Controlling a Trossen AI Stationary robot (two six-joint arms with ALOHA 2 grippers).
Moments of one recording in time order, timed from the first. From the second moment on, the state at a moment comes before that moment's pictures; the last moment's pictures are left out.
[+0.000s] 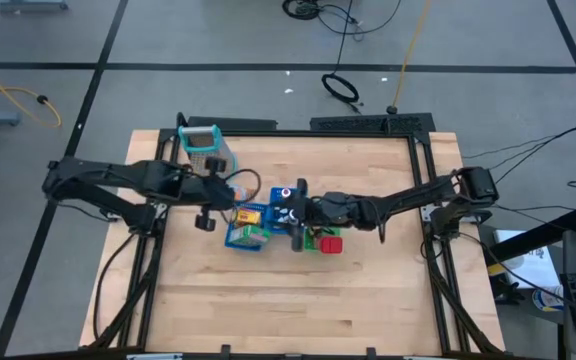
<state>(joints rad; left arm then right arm) -0.09 1.22 1.24 -1.07 -0.37 0.31 0.11 1.68 1.03 0.54 0.16 -0.05</state>
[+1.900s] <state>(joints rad) 0.19 1.54 1.24 -0.99 0.07 0.42 0.15 1.61 1.03 0.26 0.24 -0.05</state>
